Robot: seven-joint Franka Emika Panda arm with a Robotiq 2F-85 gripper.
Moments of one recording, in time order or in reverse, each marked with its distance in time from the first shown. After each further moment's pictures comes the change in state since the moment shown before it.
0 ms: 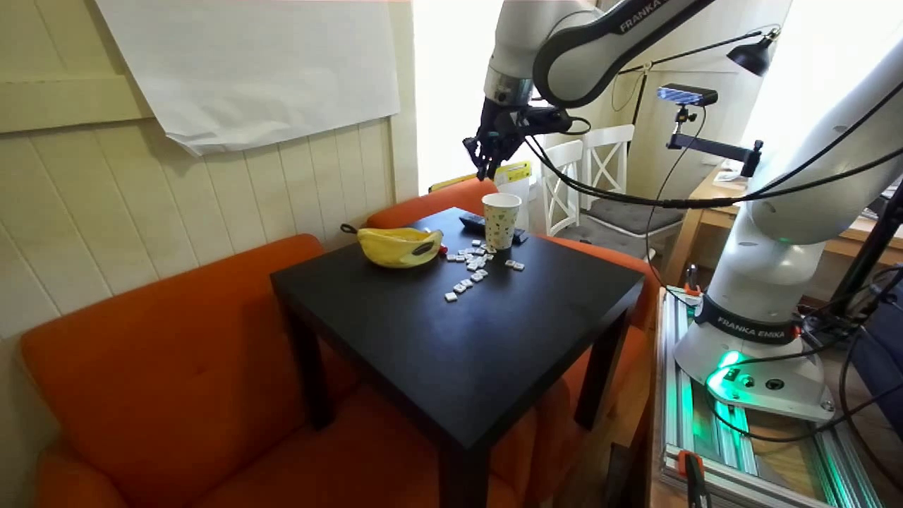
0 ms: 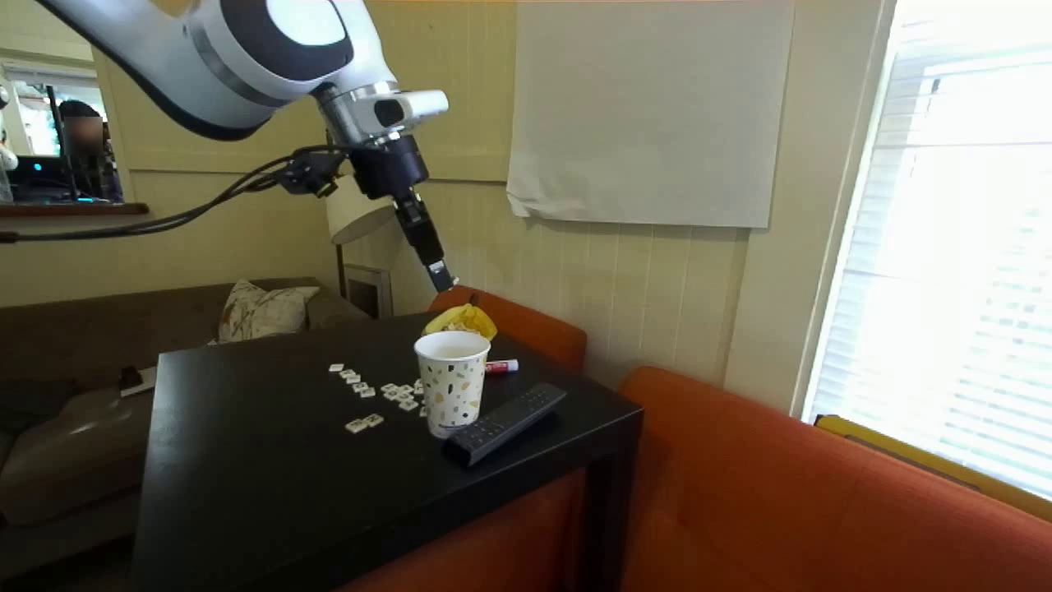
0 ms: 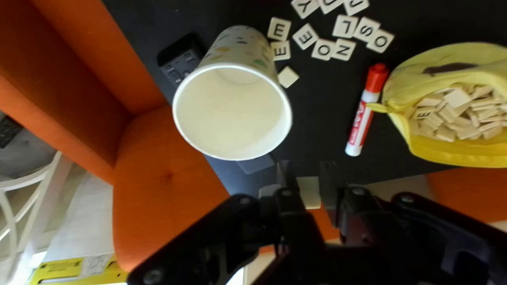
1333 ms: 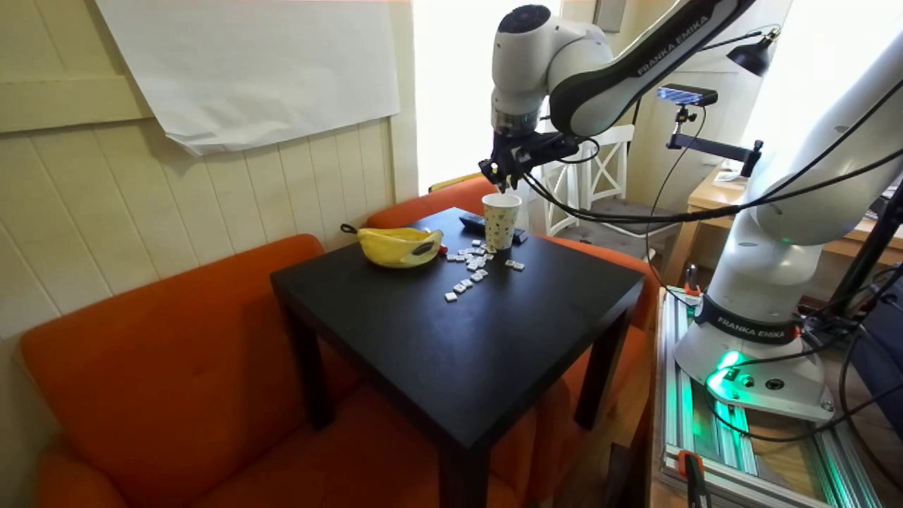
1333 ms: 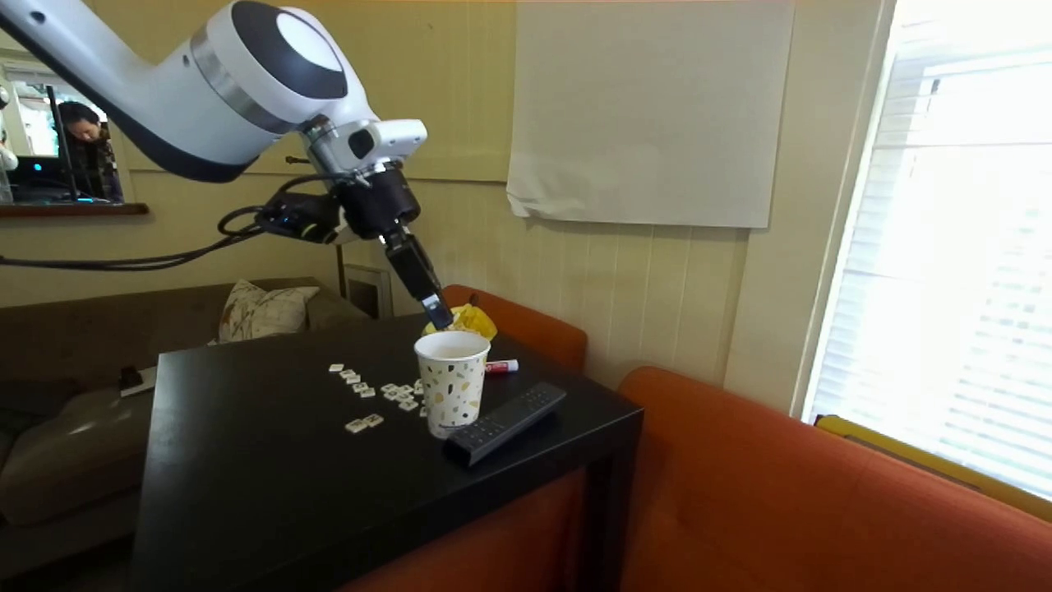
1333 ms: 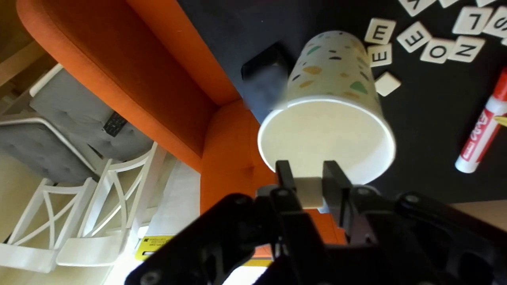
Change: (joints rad) arm 0.054 0.036 -0.030 -0.039 -0.352 -0.123 0.392
